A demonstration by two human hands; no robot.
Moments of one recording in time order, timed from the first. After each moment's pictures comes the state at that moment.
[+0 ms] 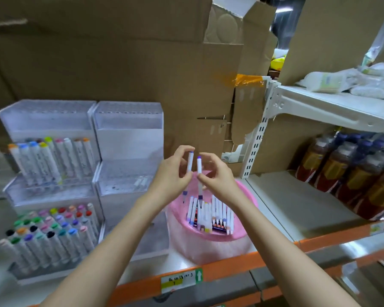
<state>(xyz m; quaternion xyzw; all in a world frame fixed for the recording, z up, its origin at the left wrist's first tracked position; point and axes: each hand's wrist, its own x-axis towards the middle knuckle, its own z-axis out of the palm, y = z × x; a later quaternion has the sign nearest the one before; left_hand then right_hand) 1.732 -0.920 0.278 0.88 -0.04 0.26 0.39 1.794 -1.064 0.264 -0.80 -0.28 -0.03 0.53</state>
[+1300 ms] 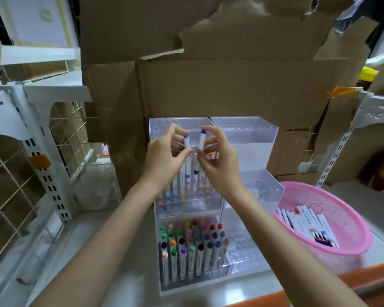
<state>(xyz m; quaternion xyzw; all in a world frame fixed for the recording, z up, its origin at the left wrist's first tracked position) 1.635 -0.660 0.339 0.83 -0.04 0.39 0.40 1.698 -0.789 0.317 -0.71 -0.36 -0.22 0.56</state>
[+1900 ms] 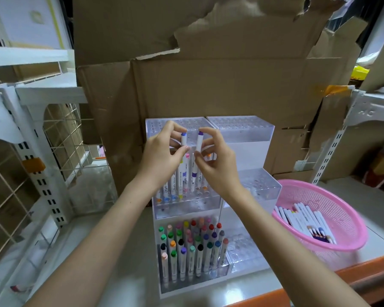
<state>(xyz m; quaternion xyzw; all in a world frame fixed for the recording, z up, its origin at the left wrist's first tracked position) 1.643 -0.653 0.341 0.85 -0.05 0.39 0.36 1.700 -0.789 0.312 -0.70 -0.37 -0.21 0.57</state>
